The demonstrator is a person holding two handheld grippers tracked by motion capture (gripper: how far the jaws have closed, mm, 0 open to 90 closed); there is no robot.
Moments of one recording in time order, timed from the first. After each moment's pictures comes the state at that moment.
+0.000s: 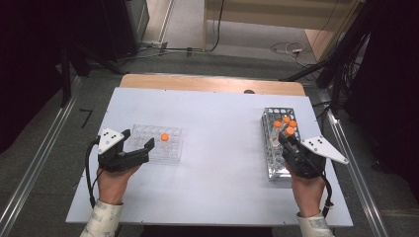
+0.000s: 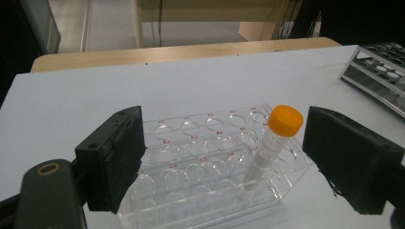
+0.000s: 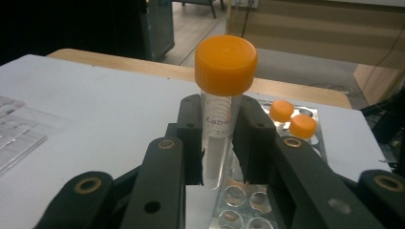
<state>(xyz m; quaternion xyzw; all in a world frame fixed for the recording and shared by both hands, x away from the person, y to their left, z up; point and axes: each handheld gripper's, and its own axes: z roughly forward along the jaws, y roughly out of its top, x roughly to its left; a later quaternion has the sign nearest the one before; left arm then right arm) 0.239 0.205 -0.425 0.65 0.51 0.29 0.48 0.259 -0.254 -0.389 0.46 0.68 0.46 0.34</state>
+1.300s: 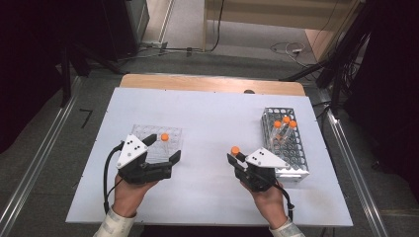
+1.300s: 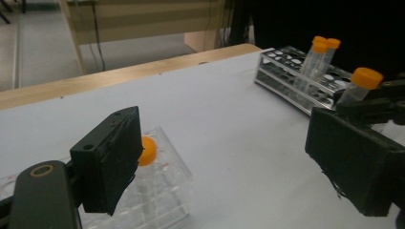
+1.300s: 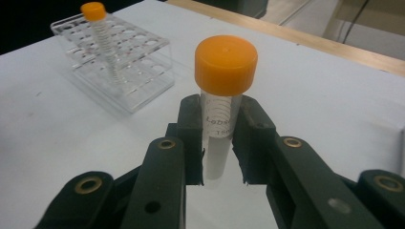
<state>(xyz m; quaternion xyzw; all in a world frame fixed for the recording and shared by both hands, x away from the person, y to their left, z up) 0.212 0.140 -0.401 0.70 0.42 0.25 0.53 0.242 -0.160 -0.427 0.35 0.78 0.46 0.22</state>
